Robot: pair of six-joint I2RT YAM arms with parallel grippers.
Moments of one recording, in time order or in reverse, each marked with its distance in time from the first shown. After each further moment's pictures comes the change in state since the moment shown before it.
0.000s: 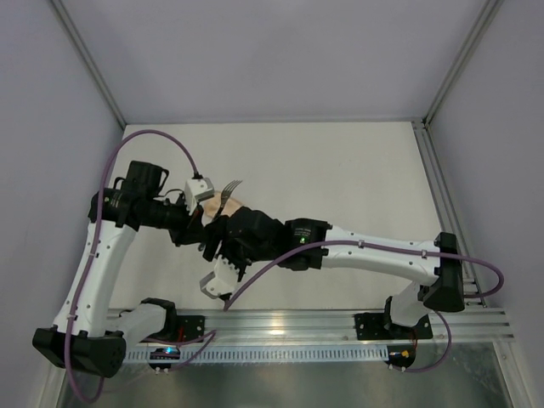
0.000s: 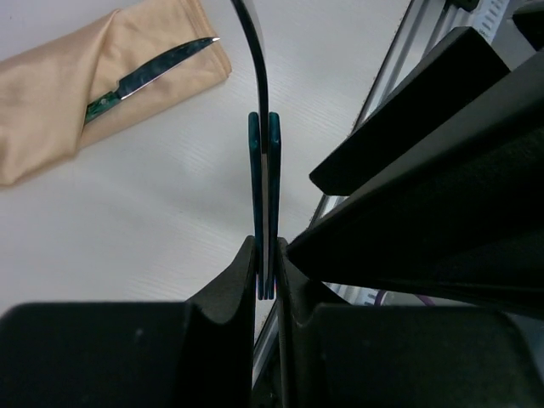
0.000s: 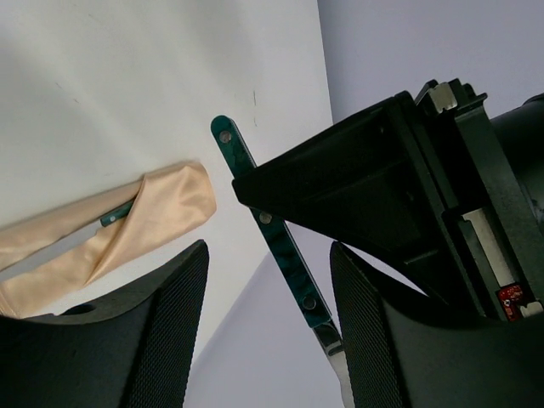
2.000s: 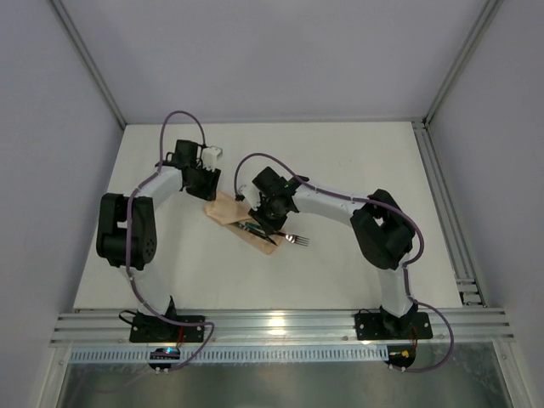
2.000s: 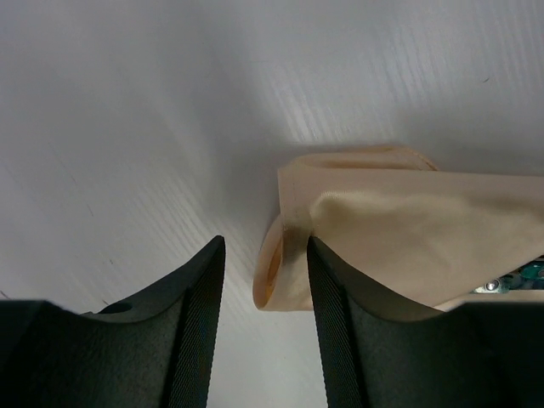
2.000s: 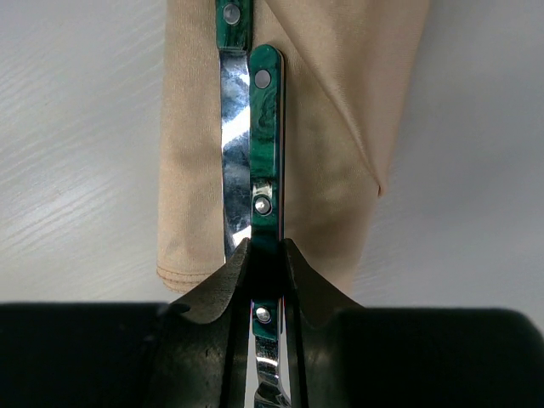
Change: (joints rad) left arm 0.042 0.724 -0.040 0.872 -0.550 -0.427; right arm -0.515 0.423 -0.037 -0.102 -0.211 1.250
